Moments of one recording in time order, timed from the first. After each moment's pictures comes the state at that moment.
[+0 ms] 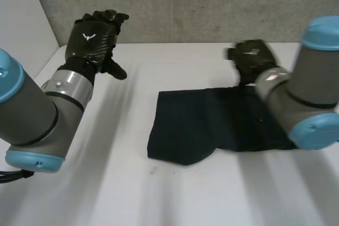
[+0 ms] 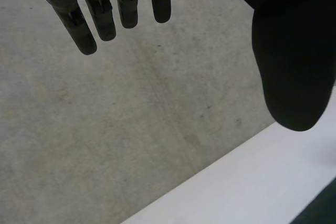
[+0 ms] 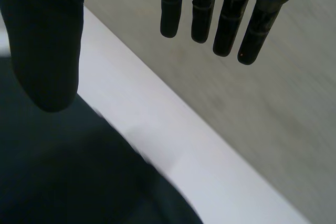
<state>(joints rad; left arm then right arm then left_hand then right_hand) 4.25 -1.80 -1.58 3.56 -1.57 3.28 1.97 -1.09 1.23 0.02 1.55 2.74 0.19 0.20 0.21 0.20 0.05 0.33 0.40 0.37 0.36 0.19</state>
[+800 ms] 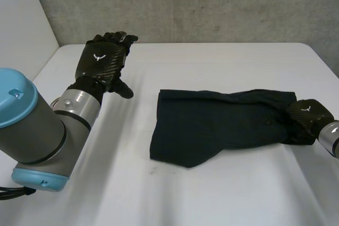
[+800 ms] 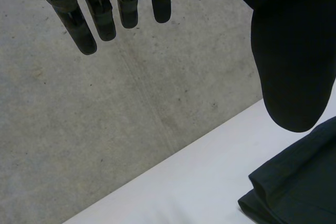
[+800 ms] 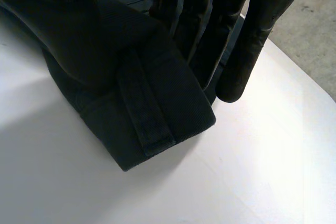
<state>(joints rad) 4.22 -1.81 -1.67 3.58 -1.56 3.28 1.47 -1.05 1.69 -0.18 1.14 2.47 0.19 0.20 0.21 0.20 0.05 0.87 1.17 1.16 1.18 0.88</state>
